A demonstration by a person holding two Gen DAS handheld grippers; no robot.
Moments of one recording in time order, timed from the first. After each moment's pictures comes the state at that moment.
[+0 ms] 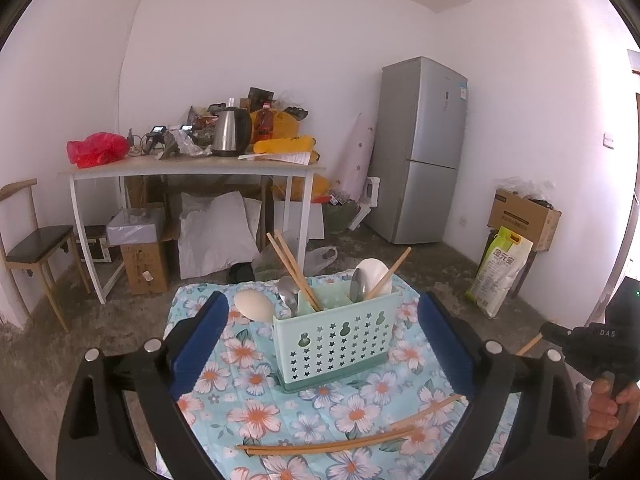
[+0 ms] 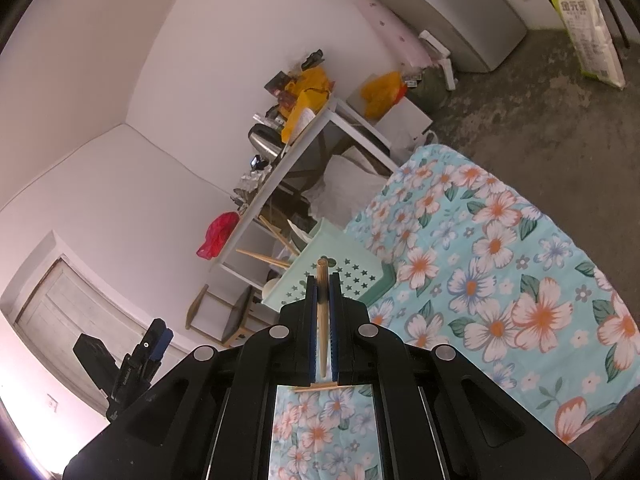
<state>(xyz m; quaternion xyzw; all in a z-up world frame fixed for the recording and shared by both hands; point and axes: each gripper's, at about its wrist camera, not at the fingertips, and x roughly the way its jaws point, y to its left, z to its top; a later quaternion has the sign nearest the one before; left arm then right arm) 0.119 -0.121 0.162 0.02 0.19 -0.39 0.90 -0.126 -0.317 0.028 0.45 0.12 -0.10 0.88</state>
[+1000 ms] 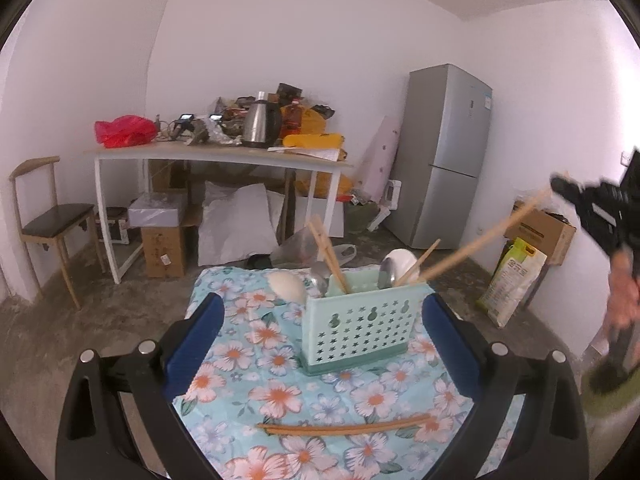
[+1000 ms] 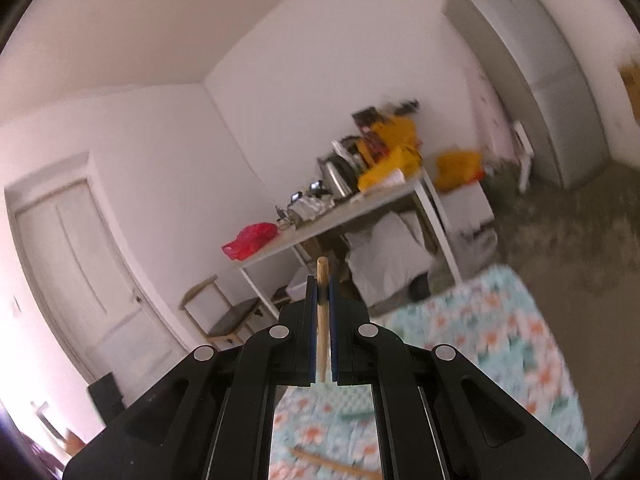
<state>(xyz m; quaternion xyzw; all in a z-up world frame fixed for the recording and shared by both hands) 0.116 -0.081 0.145 -0.01 0.20 -0.35 0.91 -0.039 -0.309 0.178 0.23 0.07 -0.05 0.97</state>
